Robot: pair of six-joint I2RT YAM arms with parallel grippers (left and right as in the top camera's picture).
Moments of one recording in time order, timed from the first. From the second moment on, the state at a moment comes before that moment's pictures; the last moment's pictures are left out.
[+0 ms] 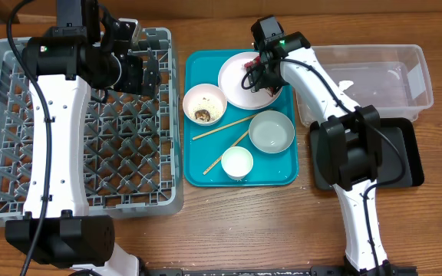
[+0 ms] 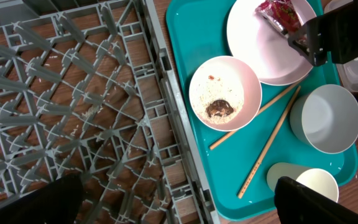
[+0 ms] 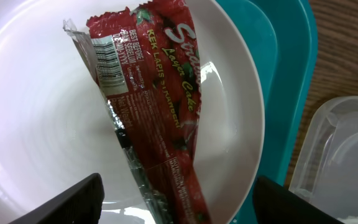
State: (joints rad) left arm 0.02 1.76 1.94 -1.31 0.25 0.16; right arm 0.36 2.42 2.15 -1.01 0.11 0.15
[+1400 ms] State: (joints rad) left arm 0.02 1.76 1.94 -1.31 0.25 0.16; right arm 0.22 2.18 2.58 -1.48 0.04 0.44
